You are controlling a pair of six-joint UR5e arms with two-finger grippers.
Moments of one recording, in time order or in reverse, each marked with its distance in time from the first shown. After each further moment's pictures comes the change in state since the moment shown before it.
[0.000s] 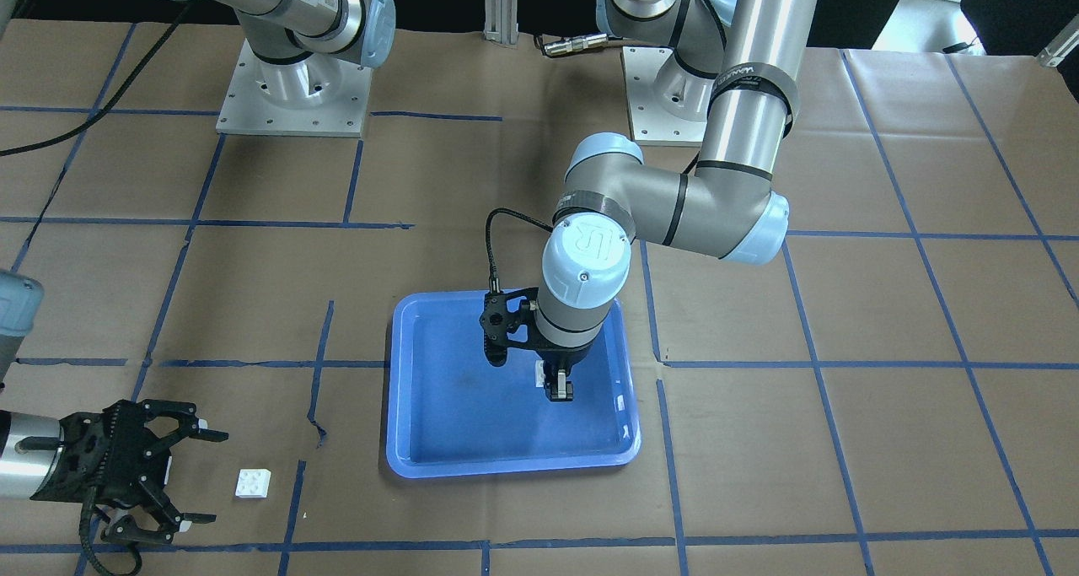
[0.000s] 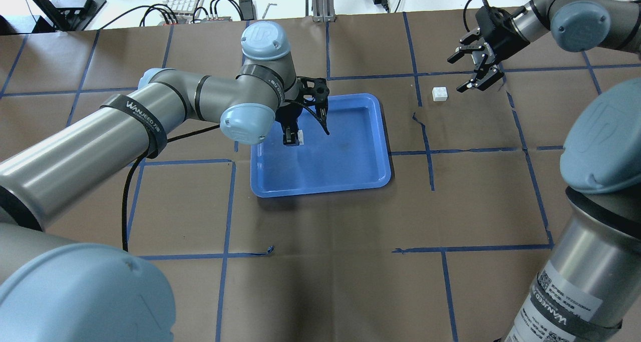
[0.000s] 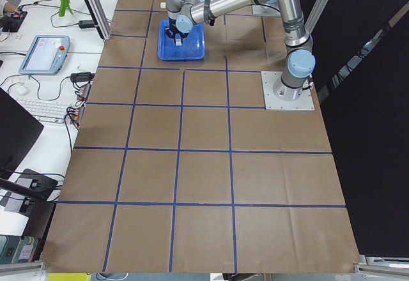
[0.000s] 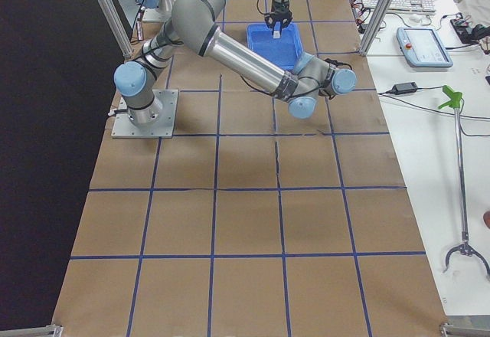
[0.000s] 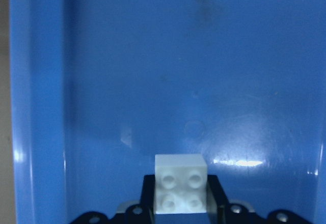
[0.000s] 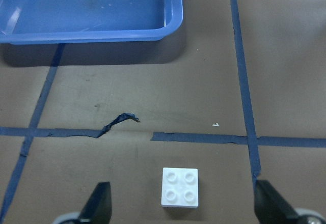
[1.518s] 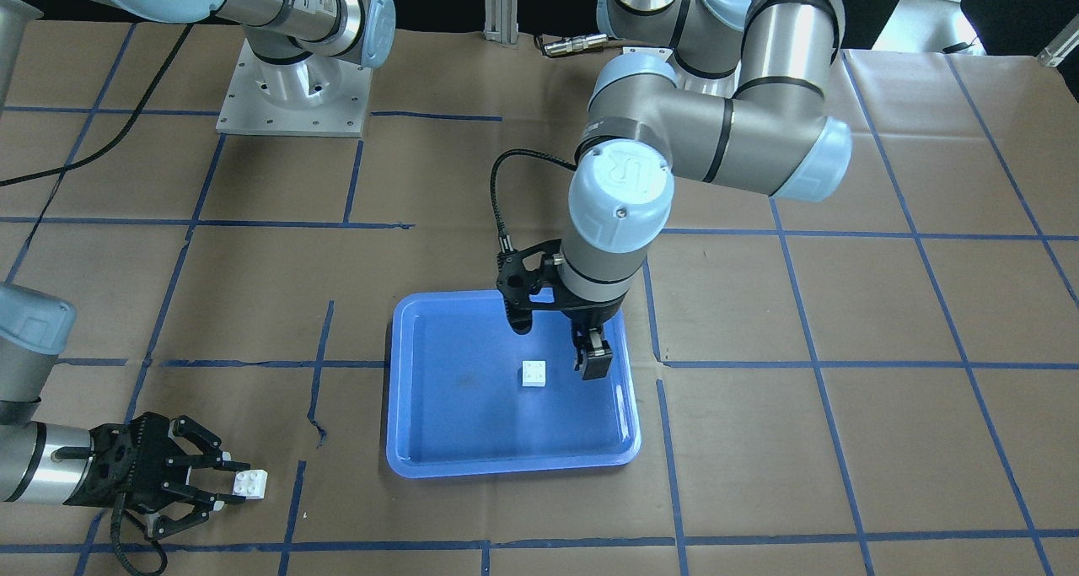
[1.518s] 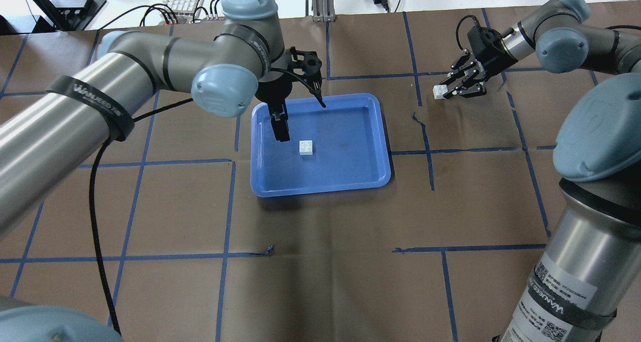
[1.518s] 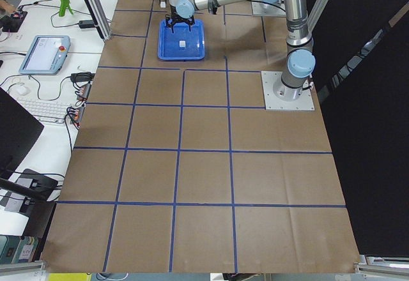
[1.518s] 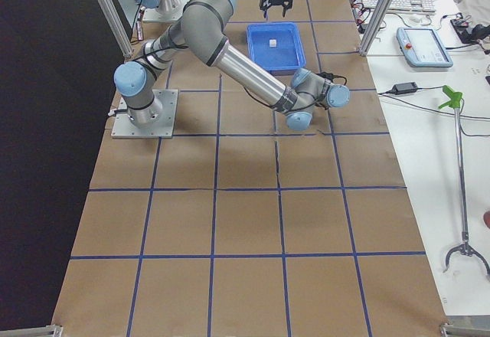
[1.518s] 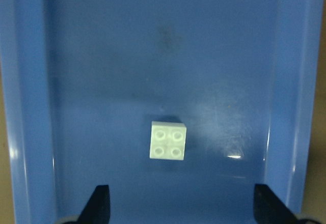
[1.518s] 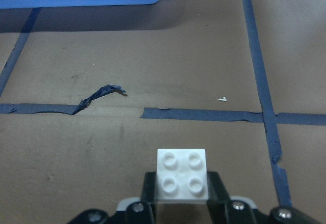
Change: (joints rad) left arm 0.065 0.178 0.102 -0.329 0.008 -0.167; right arm -0.002 0.023 0.043 -0.077 0.004 0.004
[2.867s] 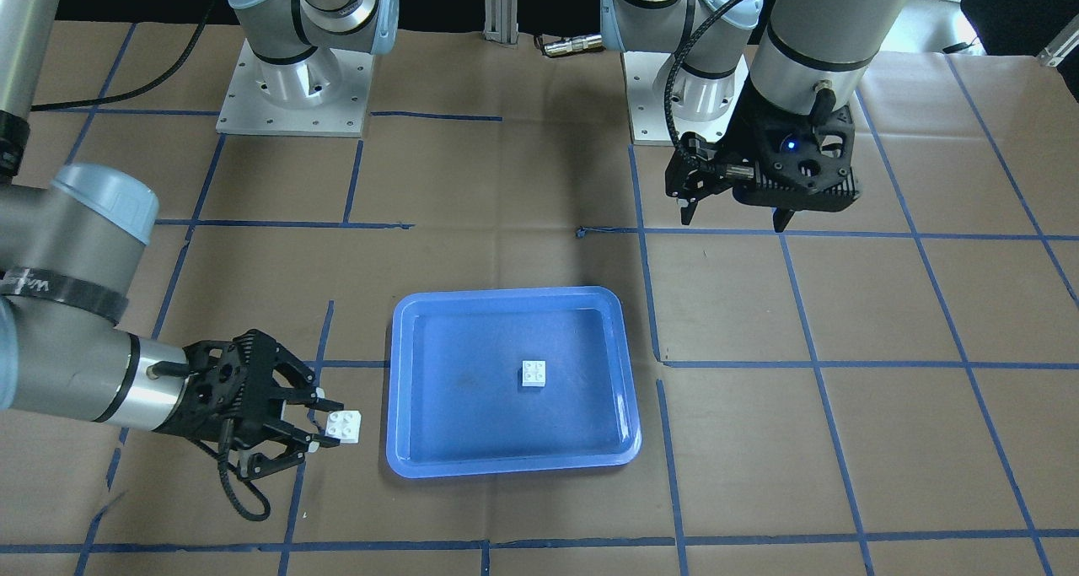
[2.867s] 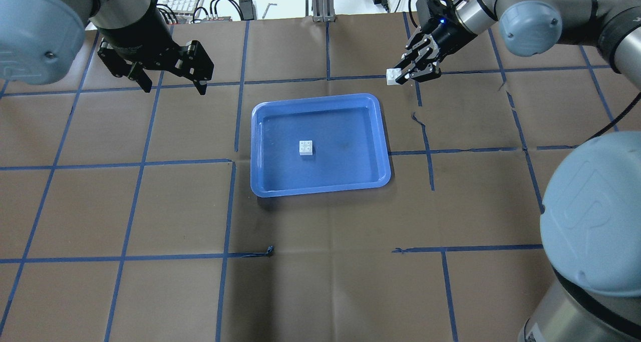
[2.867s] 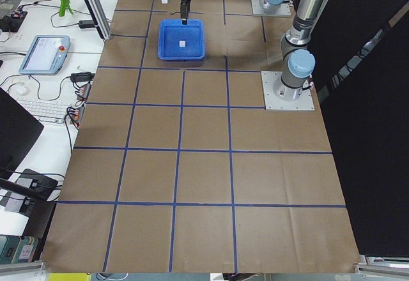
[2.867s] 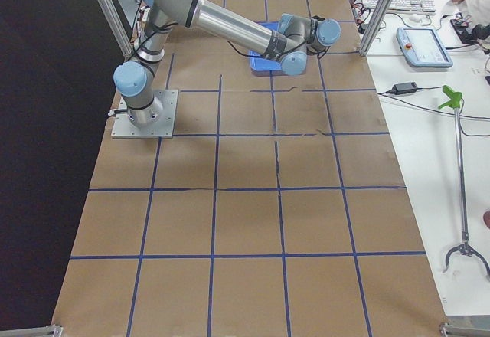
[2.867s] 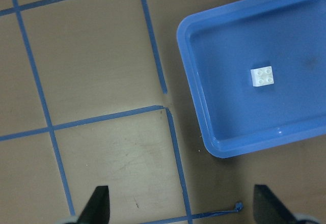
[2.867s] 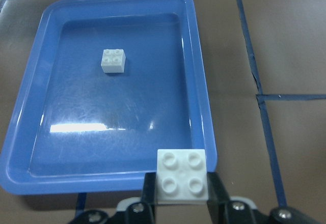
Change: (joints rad) left arm 0.175 0.296 0.015 -0.205 0.075 -1.145; right arm 0.216 -0.241 0.129 -0.021 0.041 0.290
